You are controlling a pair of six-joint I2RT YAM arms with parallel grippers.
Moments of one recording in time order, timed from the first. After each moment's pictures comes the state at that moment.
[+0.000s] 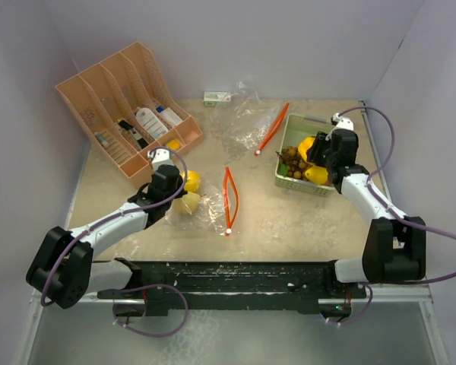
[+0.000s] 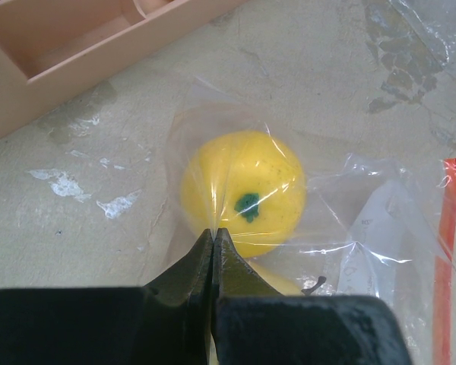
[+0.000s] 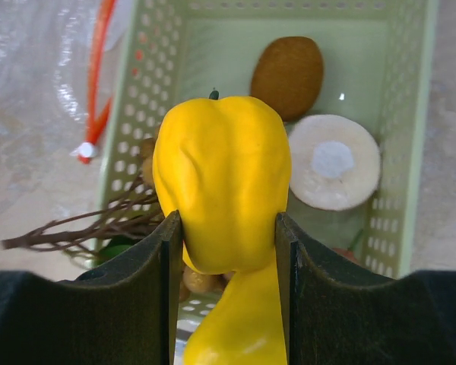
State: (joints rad) left arm -0.51 1.24 0.59 0.05 -0.40 -0.57; right arm 0.06 1.37 0.88 -0.03 0.04 0.26
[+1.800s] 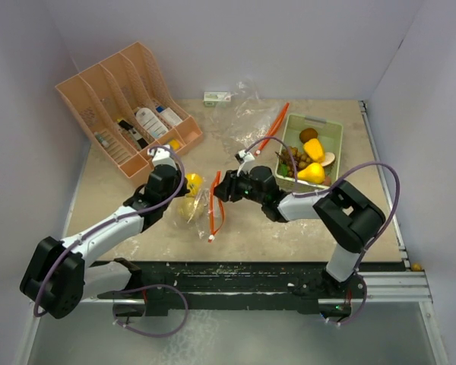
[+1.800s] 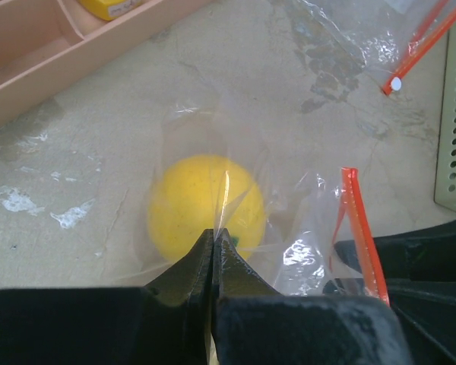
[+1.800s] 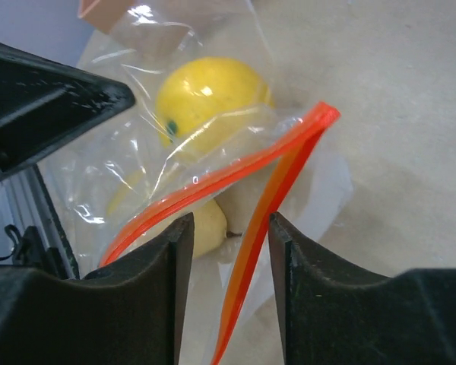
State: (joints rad) left arm -0.53 1.17 0.59 0.07 -0.31 -0.57; right arm 0.73 1.74 0.73 0.67 -0.21 0.57
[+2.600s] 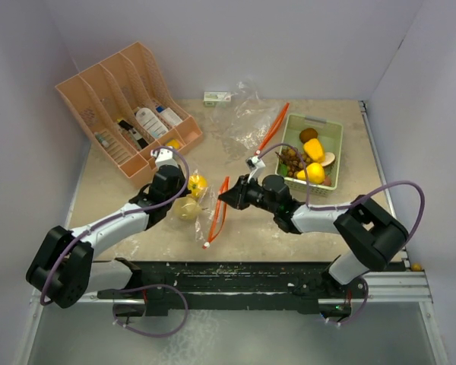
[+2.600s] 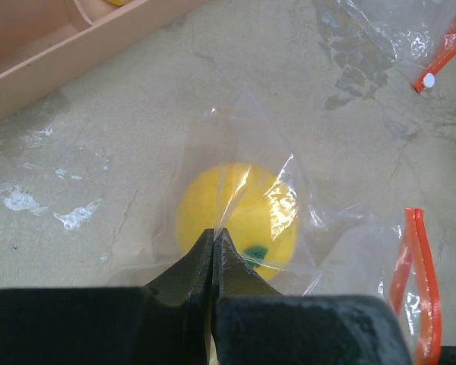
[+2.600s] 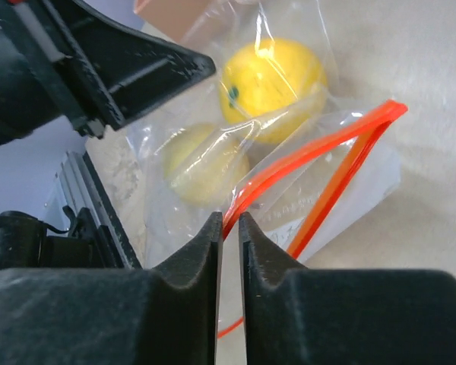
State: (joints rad) left arm -0.53 1.25 0.58 0.12 -0.34 -0.57; right arm 0.75 1.55 0.57 0.76 -0.24 0.67
